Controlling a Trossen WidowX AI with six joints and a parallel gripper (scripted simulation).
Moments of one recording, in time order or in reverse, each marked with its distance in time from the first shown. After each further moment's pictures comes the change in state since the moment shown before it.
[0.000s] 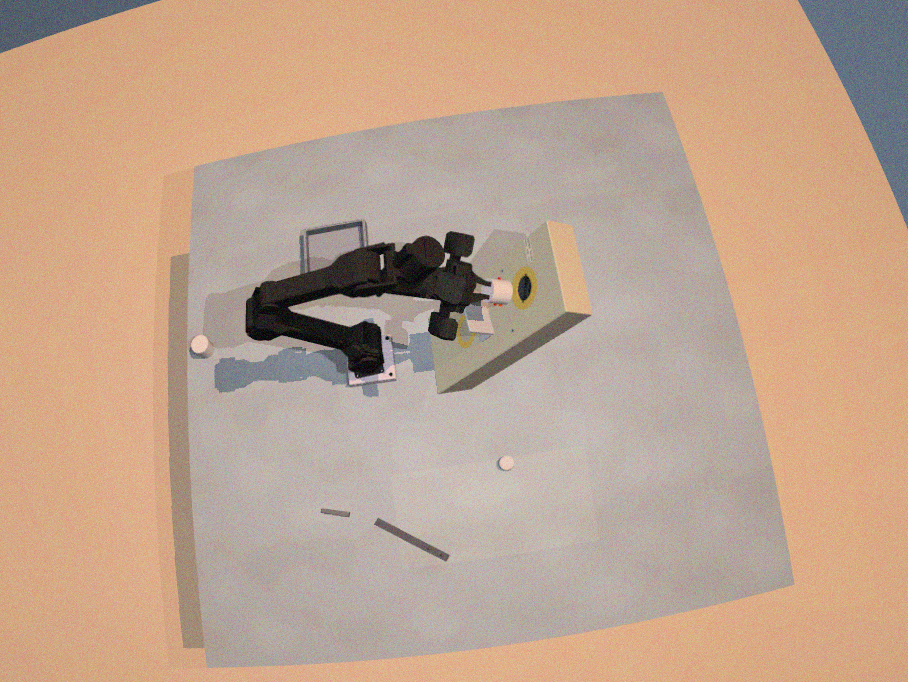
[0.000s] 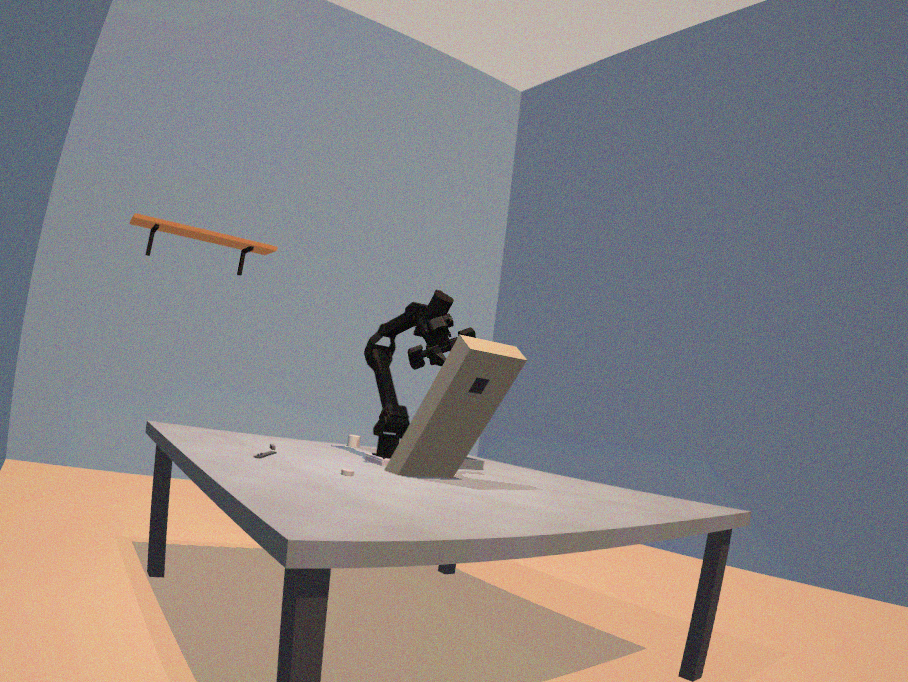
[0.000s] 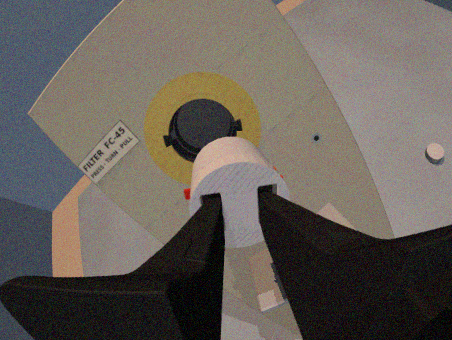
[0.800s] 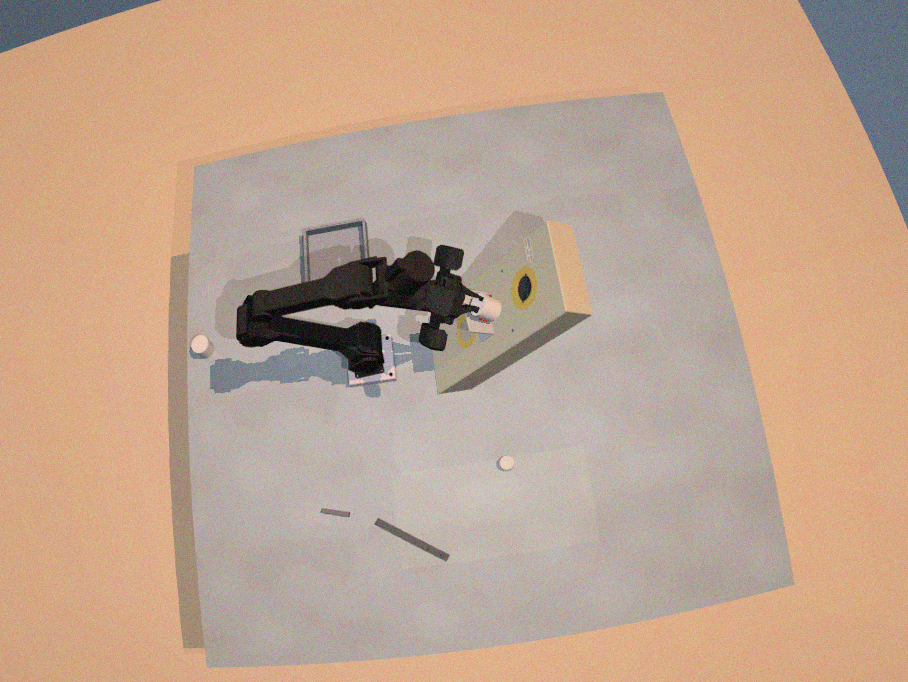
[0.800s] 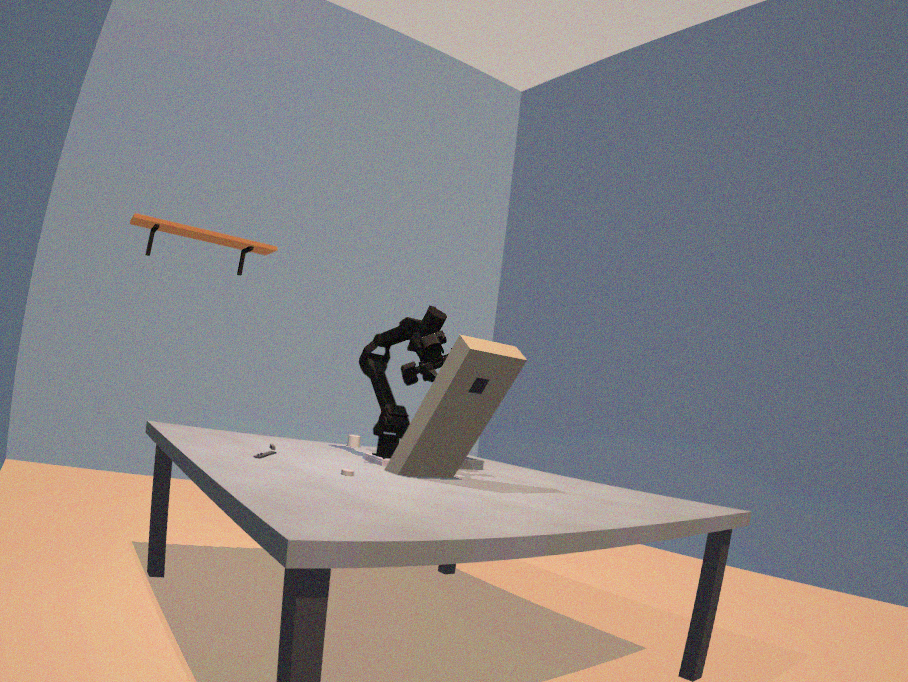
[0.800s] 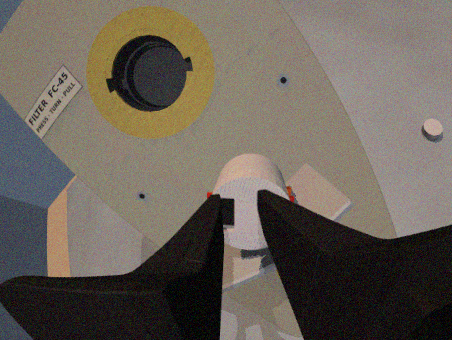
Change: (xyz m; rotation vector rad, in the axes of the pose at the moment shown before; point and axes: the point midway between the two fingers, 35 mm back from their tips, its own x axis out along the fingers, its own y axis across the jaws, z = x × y) arm 0.008 -0.028 -0.041 0.002 0.009 -0.006
